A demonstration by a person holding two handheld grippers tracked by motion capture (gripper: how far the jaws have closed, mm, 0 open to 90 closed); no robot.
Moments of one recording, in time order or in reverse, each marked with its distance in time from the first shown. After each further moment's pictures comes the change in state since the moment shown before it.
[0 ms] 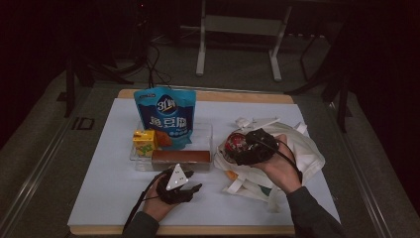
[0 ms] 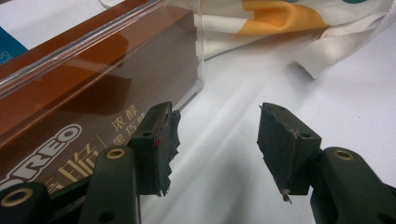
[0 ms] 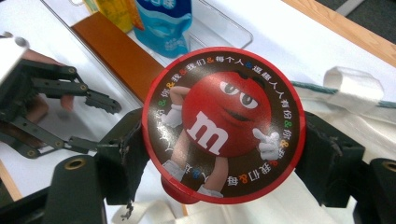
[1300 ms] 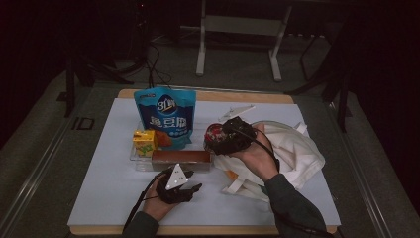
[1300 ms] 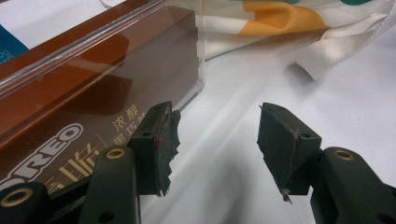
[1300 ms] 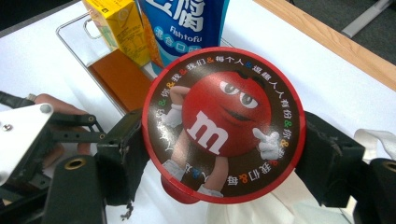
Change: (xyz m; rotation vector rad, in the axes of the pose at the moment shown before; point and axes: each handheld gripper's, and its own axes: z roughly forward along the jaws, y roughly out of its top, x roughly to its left) left arm 0.001 0.000 0.000 -0.003 -0.001 -0.006; right arm 0.021 0.047 0.028 -0.018 0.028 -0.018
